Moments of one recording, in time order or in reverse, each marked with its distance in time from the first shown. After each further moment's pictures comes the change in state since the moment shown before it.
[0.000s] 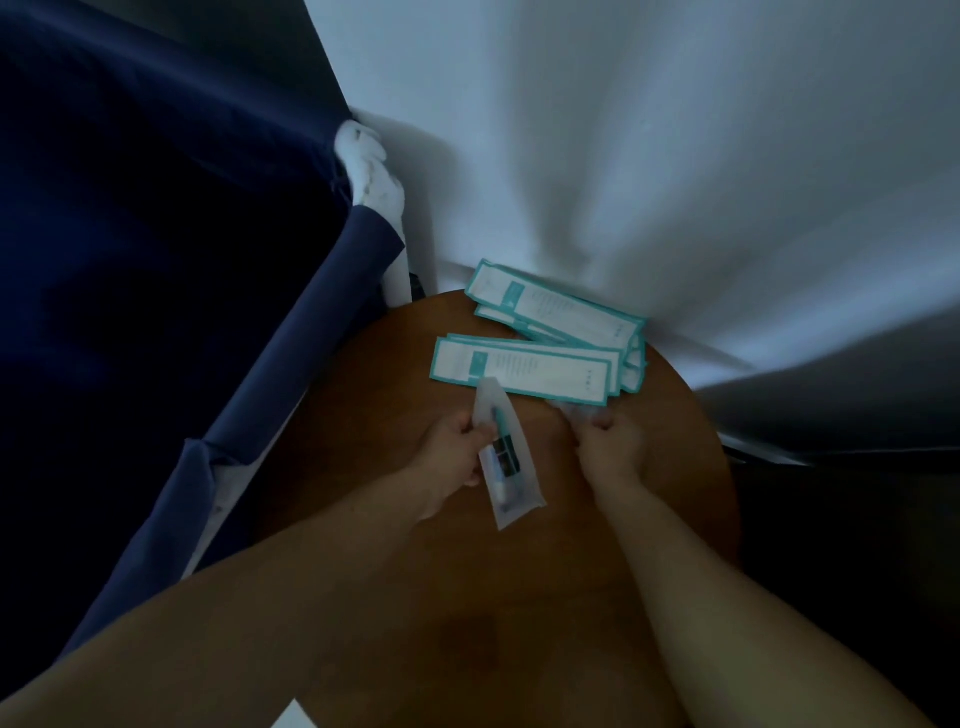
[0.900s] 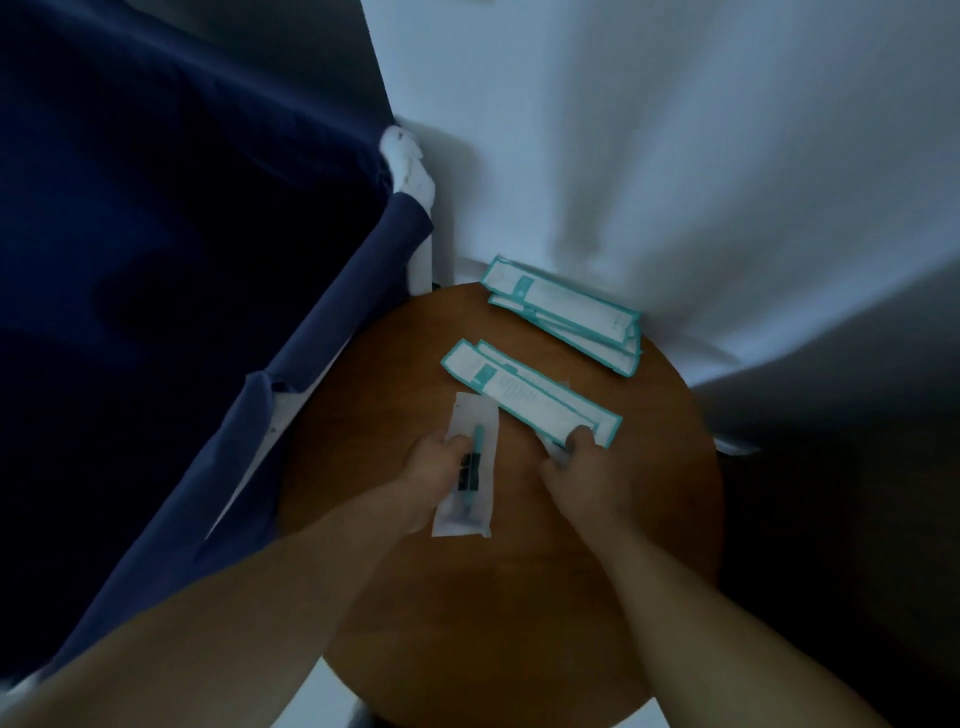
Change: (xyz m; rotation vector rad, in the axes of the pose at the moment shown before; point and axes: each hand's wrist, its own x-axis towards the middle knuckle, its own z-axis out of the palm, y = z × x) left_hand -0.066 -0.030 -0.005 -0.061 0.191 -0.106; right_hand -0.081 0.026 -0.015 -0.562 -0.095 -0.397
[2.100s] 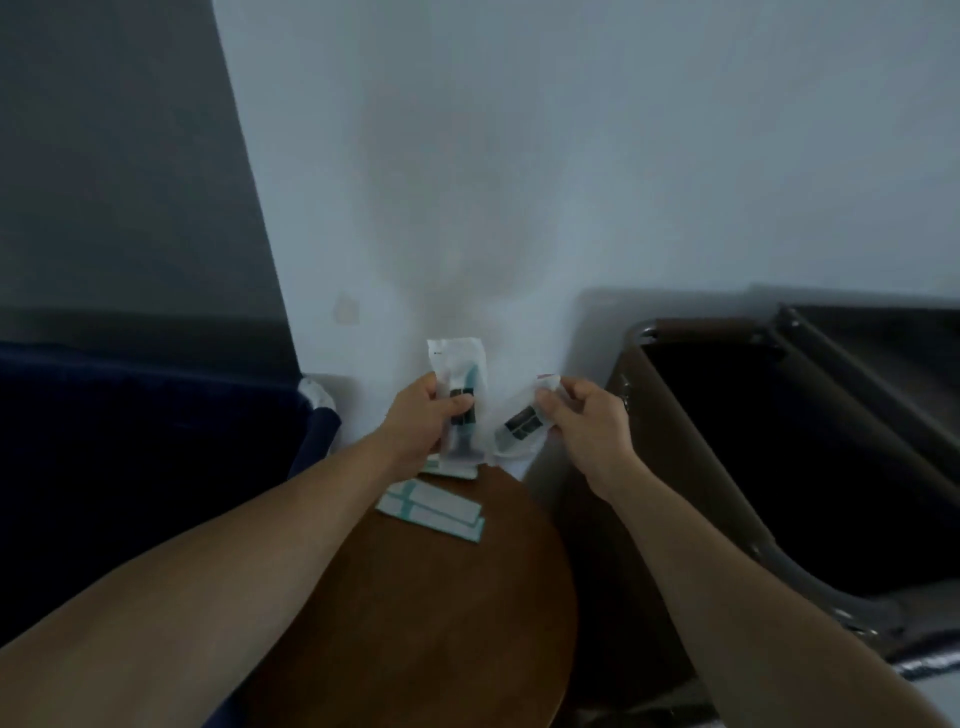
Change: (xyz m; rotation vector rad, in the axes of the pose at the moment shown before) left_hand -0.255 0.147 -0.033 0.043 -0.495 0.773; right_hand -0.266 -0.085 -0.249 0.801 0.657 -0.188
